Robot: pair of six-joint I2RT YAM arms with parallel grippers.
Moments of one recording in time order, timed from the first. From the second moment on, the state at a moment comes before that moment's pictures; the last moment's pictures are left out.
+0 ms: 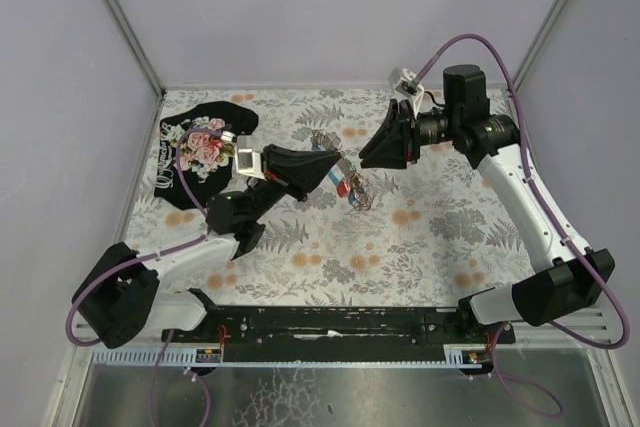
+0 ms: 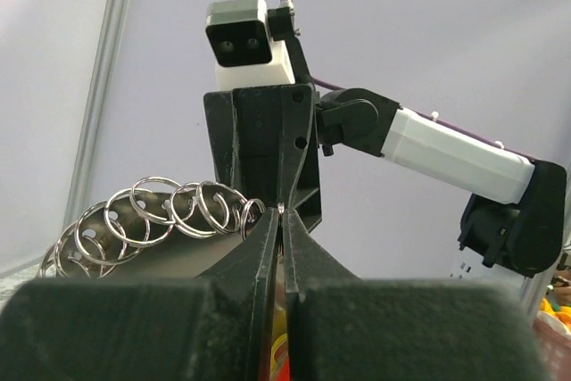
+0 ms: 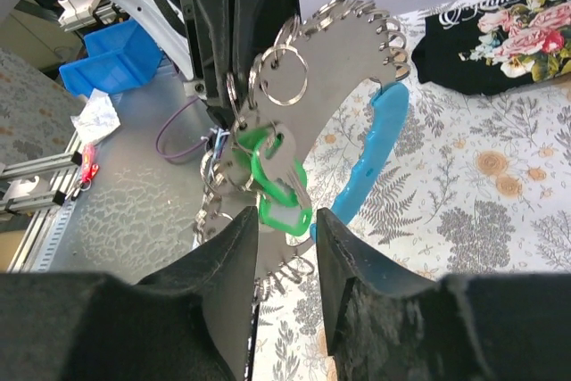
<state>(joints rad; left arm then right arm) -0.70 1.28 0.59 1.47 0.31 -0.68 0.32 1.40 1.49 -0.64 -1.33 -0.20</state>
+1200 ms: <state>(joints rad) -0.76 1.35 0.63 1.51 0.23 -0.50 0.33 1.41 1.48 -0.48 -1.39 -0.08</state>
